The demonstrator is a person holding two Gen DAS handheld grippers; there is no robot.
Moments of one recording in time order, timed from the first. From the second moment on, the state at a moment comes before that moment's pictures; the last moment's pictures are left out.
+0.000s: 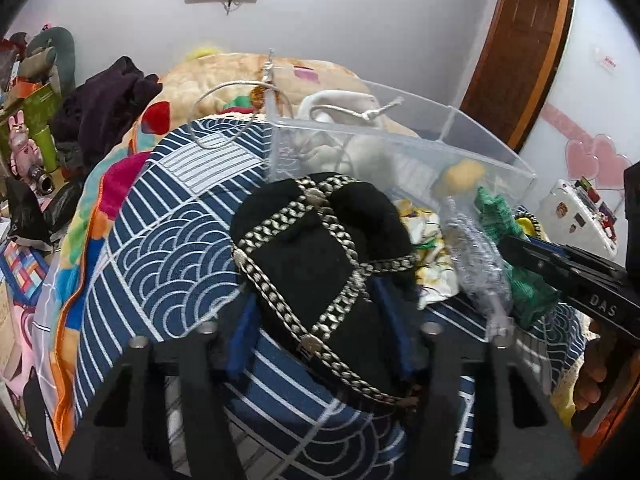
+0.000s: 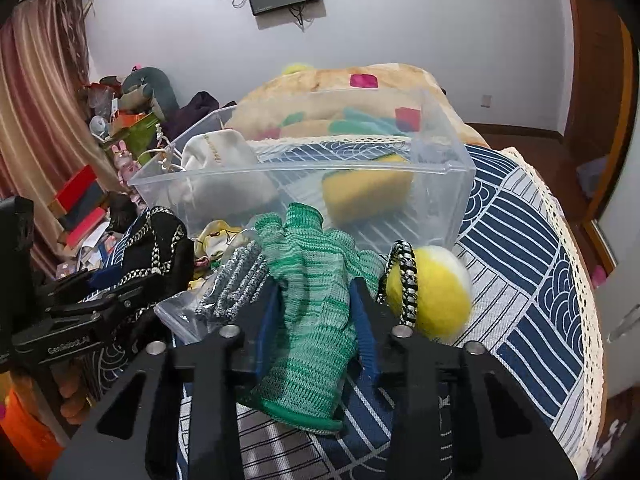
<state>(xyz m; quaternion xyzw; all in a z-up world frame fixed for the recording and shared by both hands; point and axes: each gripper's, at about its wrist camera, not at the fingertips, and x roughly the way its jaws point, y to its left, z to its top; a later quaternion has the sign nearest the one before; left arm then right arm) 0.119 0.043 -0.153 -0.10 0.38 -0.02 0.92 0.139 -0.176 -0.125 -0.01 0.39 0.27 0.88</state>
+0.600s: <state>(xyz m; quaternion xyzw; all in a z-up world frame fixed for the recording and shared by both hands) 0.085 0.035 -0.089 -0.07 0.29 -0.03 0.95 0.123 -0.196 -0.080 0.02 0.32 0.27 0.91</state>
